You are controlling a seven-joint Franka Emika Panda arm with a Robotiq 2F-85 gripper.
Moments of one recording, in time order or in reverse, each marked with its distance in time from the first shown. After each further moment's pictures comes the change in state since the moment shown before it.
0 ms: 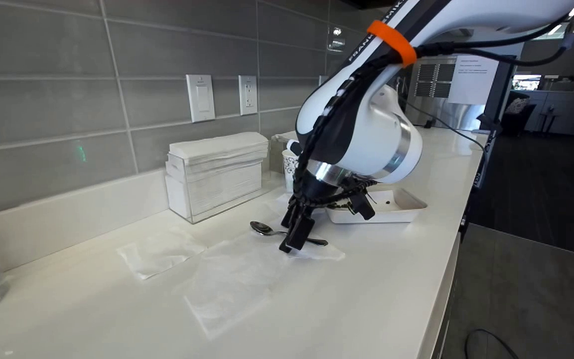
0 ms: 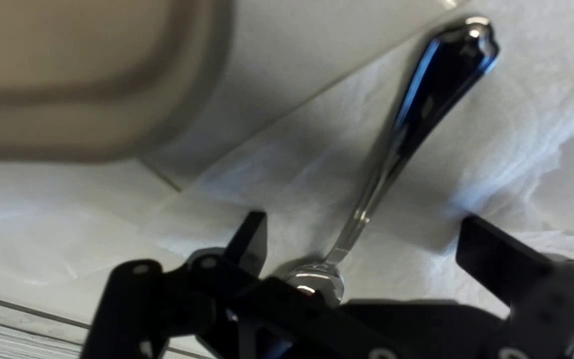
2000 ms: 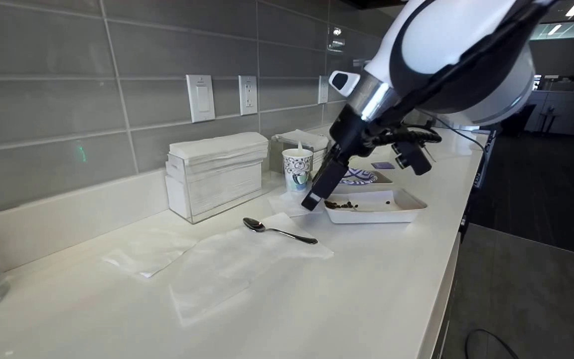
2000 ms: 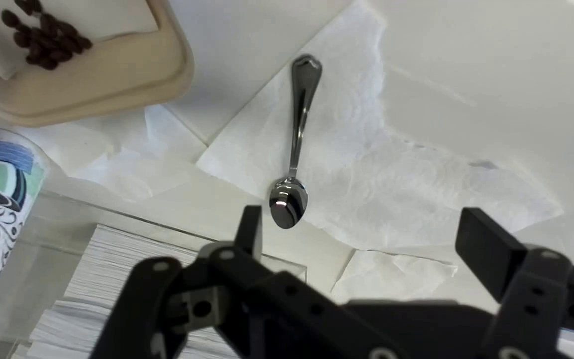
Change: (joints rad) arm 0.189 -0.457 -0.181 -0.316 -0.326 0.002 0.599
